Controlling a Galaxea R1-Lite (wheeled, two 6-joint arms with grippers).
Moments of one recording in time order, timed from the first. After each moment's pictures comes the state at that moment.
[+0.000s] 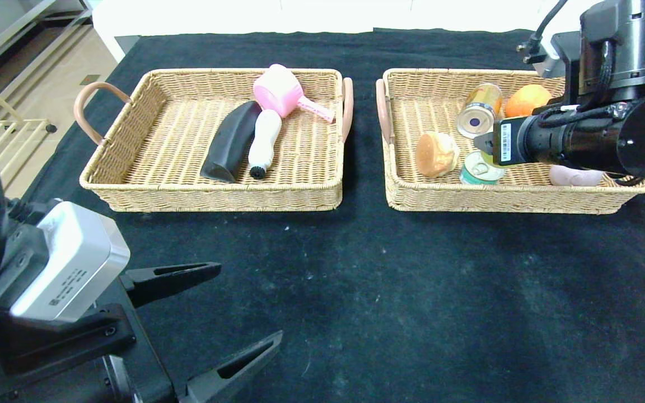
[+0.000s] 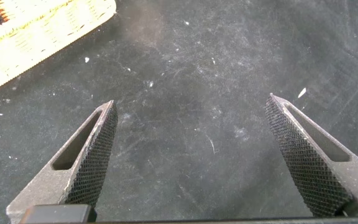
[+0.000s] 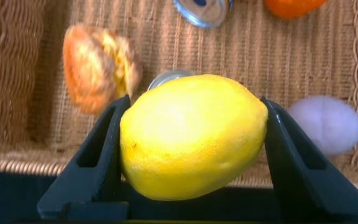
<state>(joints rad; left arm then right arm) -0.78 1.13 -0.58 -0.34 0.06 0.13 0.46 1.73 -1.55 0.11 -0.49 0.04</state>
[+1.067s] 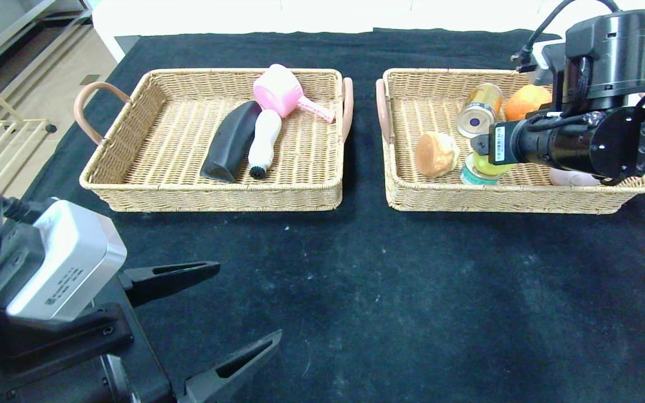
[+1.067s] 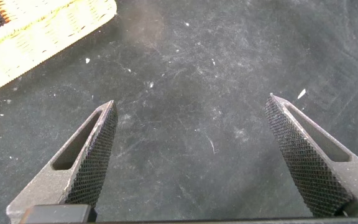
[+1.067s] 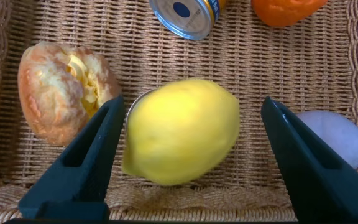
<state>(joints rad) -0.78 1.13 -0.58 -0.34 0.06 0.13 0.41 1.78 -1.55 0.04 -0.49 0.02</state>
